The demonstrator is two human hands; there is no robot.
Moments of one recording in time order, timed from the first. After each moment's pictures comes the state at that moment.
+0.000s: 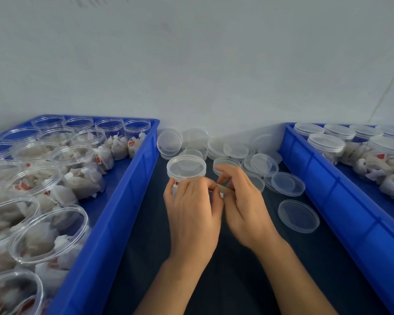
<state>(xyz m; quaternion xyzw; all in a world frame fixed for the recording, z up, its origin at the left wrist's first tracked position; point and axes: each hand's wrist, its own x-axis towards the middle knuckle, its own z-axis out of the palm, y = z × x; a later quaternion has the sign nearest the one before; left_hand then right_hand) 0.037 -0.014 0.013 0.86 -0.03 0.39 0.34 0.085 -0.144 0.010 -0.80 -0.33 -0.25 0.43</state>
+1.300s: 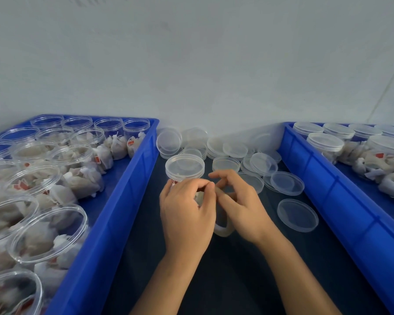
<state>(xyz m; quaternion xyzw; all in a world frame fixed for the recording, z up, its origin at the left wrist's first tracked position) 0.036 -0.007 0.019 0.81 -0.01 0.40 0.44 0.082 -0.144 0.021 -0.80 -0.23 -0.05 0.55</state>
